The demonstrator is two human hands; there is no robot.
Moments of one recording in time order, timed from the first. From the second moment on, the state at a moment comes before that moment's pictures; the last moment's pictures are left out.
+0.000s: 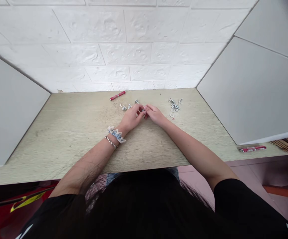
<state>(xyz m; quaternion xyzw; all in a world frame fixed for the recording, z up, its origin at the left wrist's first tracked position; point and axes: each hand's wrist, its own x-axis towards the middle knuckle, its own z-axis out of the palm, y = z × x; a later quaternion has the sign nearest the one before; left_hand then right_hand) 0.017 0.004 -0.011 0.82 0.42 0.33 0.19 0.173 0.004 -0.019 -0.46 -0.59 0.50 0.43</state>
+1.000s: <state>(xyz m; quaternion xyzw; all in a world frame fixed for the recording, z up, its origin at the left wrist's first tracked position) 0.017 0.007 -0.013 0.81 0.45 0.35 0.18 0.167 -0.016 -0.008 -0.52 -0.78 0.22 0.27</state>
